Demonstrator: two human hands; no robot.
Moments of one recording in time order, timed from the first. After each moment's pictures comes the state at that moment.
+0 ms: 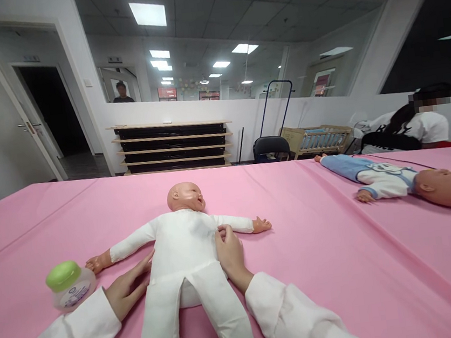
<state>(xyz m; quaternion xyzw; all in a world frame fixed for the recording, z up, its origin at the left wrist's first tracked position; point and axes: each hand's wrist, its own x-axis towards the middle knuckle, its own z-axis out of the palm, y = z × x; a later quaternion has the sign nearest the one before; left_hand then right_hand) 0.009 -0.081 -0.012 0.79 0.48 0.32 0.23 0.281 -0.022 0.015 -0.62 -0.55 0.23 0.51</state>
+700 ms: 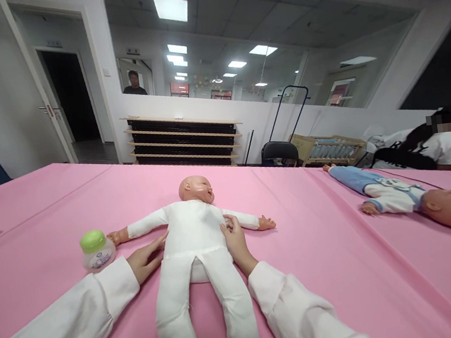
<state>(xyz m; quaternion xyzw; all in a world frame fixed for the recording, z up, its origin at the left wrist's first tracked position) 0.013 -0.076 -0.005 0.79 0.46 0.33 0.25 0.281 -0.016 0.016 -0.49 -0.54 0.39 0.56</state>
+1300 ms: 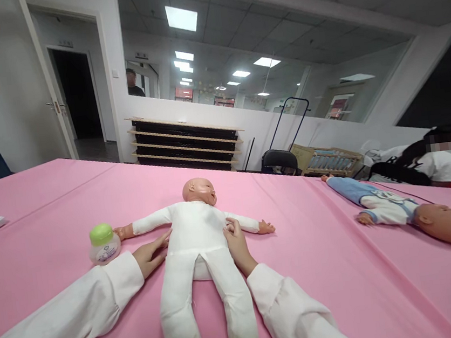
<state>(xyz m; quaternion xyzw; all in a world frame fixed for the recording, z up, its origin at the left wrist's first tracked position) 0.013 -0.074 -0.007 0.78 0.47 0.32 0.25 0.287 -0.016 0.011 -0.48 -0.57 0.38 0.54</state>
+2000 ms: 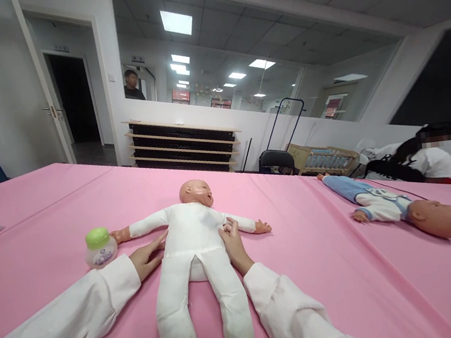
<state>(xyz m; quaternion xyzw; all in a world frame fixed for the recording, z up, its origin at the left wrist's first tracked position) 0.013 -0.073 -0.008 0.78 0.46 0.33 0.25 0.285 -0.021 0.014 -0.47 -0.55 0.43 0.55</state>
